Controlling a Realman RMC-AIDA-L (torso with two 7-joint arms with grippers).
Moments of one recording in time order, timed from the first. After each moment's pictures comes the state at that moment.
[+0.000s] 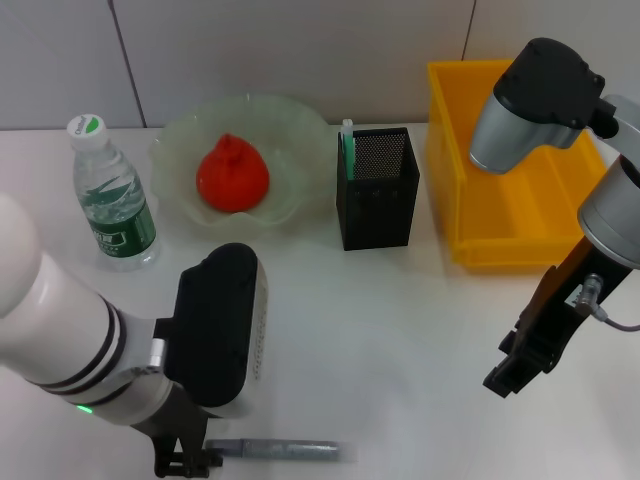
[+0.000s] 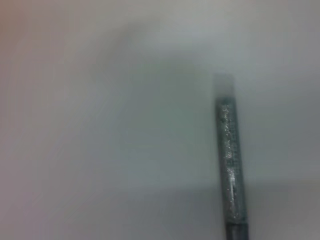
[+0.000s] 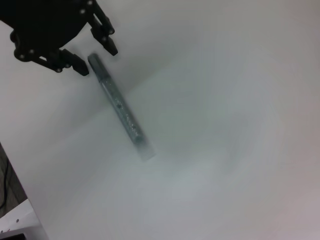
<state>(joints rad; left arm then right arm) -0.40 -2.07 1.81 1.53 2.64 1.51 -1.98 0.81 2.08 -1.31 -1.38 -2.58 -1.99 2.55</state>
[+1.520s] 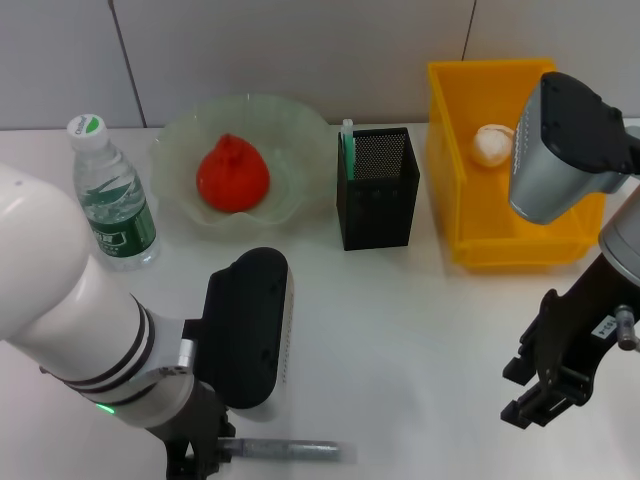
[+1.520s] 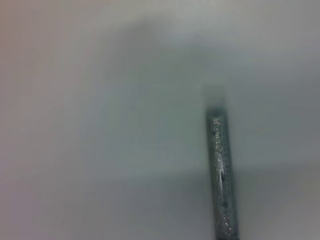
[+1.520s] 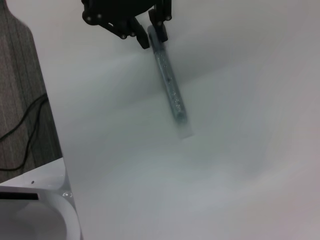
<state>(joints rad) -0.46 -2.08 1.86 1.50 2.65 1.54 -2.05 0.76 2.08 -1.27 -1.38 -2.55 -2.02 2.26</state>
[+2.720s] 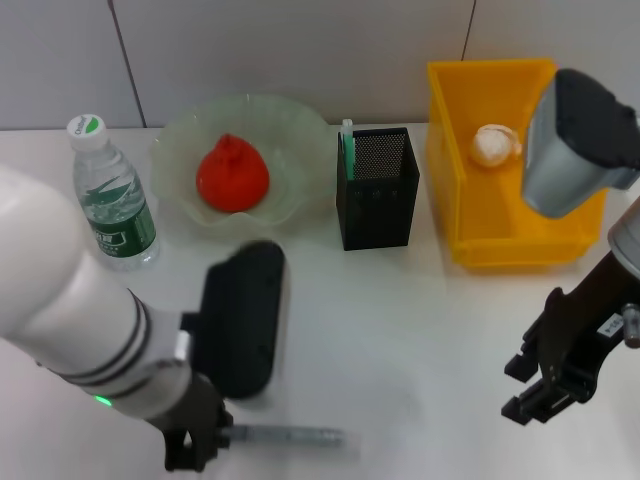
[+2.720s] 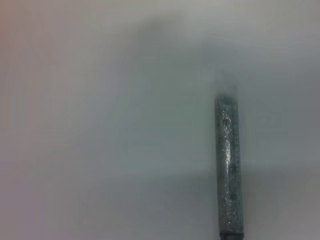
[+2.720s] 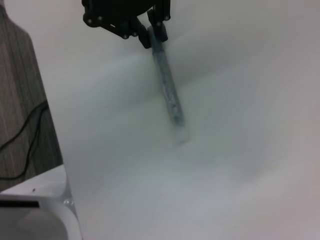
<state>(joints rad) -0.46 -2.08 1.86 1.52 2.66 1.54 -2.06 0.74 2.08 -1.24 -1.40 -2.54 -2.02 2.26</state>
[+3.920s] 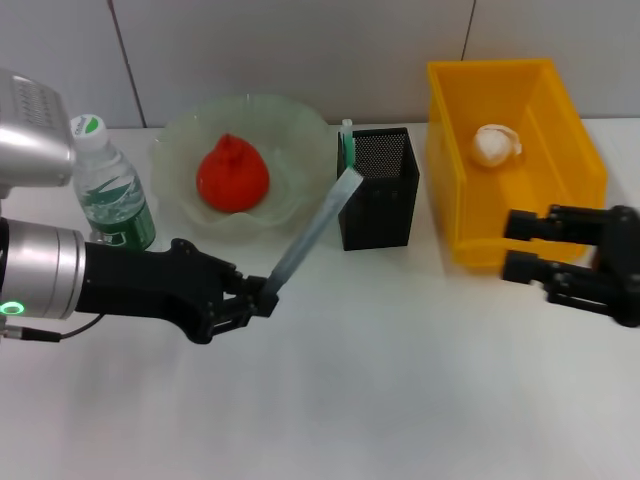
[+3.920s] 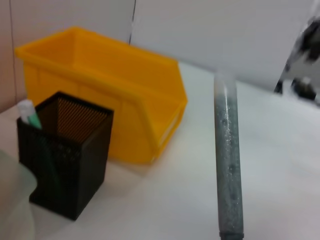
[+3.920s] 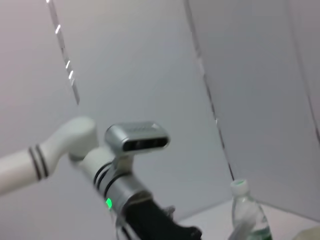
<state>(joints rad) -0.41 -2.07 1.15 1.22 1.99 1.54 -1.88 0.39 2.08 -0.67 -0.90 -1.74 -1.90 1.53</state>
